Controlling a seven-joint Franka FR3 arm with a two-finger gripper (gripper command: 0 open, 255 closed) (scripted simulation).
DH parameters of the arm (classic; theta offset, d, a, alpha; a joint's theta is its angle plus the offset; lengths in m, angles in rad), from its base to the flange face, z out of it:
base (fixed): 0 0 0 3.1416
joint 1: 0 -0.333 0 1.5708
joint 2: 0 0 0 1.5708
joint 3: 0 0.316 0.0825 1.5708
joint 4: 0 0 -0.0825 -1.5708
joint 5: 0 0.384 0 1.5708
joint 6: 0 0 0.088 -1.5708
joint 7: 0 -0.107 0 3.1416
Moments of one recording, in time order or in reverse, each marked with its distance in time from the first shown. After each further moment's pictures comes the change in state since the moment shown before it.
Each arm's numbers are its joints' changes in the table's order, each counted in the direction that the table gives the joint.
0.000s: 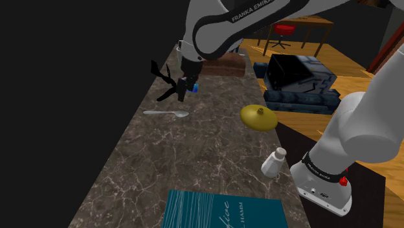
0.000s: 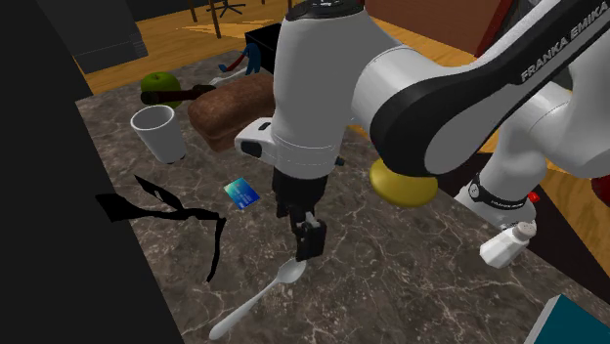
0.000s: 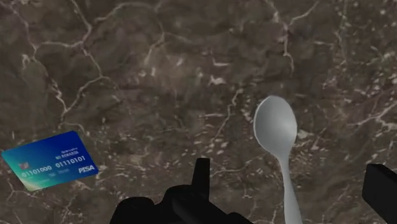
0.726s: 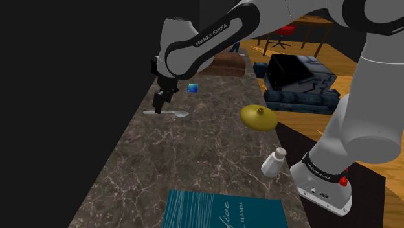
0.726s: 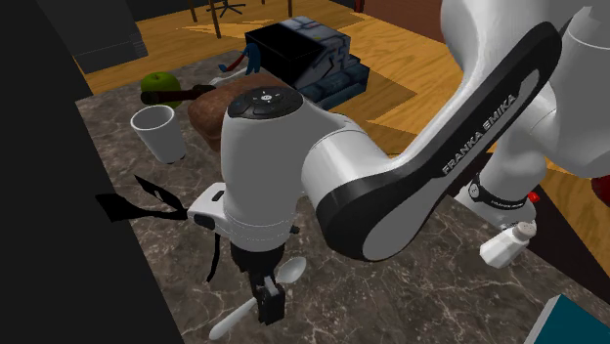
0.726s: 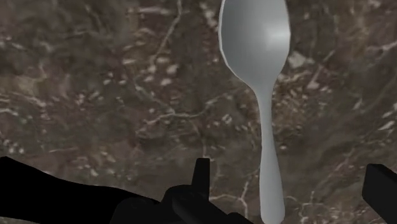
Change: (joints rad) arm -0.044 0.292 0.038 0.210 -0.003 0.127 0.019
